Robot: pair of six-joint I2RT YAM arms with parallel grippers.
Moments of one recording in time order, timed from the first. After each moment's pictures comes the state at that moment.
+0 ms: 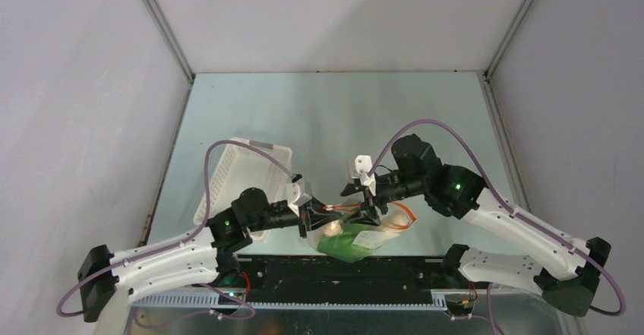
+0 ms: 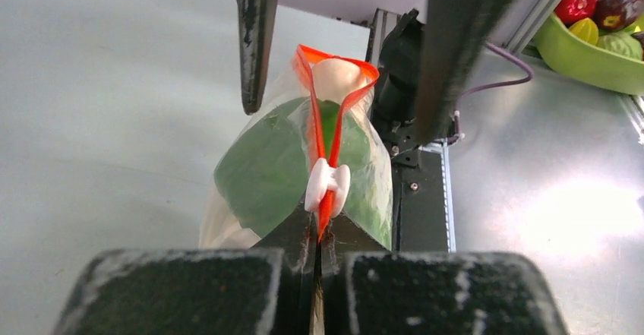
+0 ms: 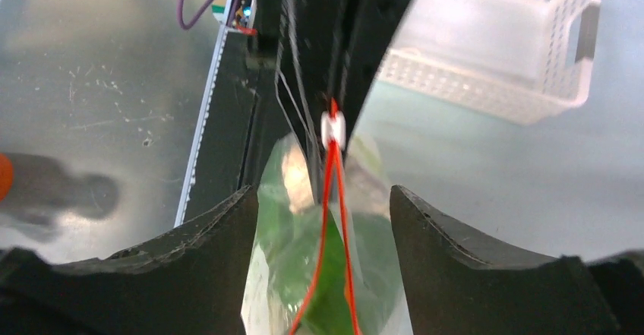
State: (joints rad) left arm -1.06 0.73 0.40 0.32 0.35 -0.18; right arm 0.91 1.01 1.07 -0.57 -0.68 -0.36
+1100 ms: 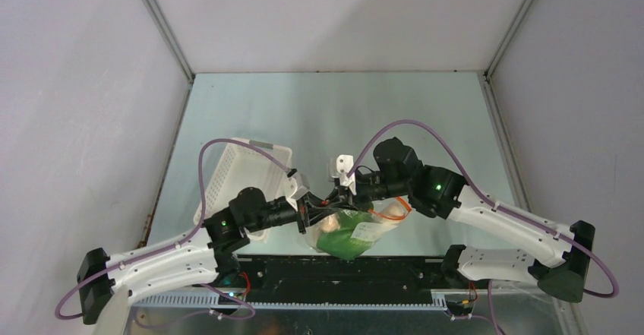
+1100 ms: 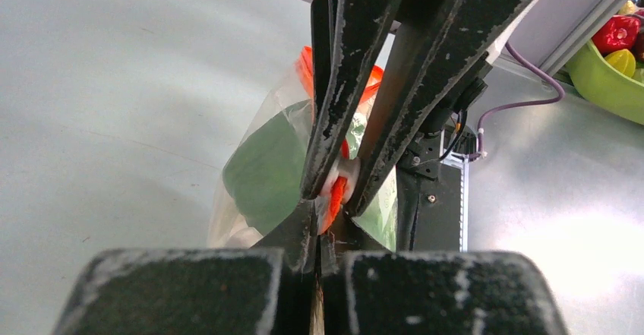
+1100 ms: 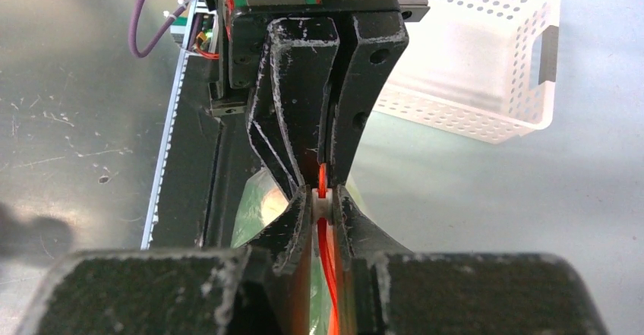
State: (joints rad) left arm -1.06 0.71 0.42 0.25 0.24 -0.22; right arm 1.03 1.10 1.07 -0.39 -0.51 -0.31
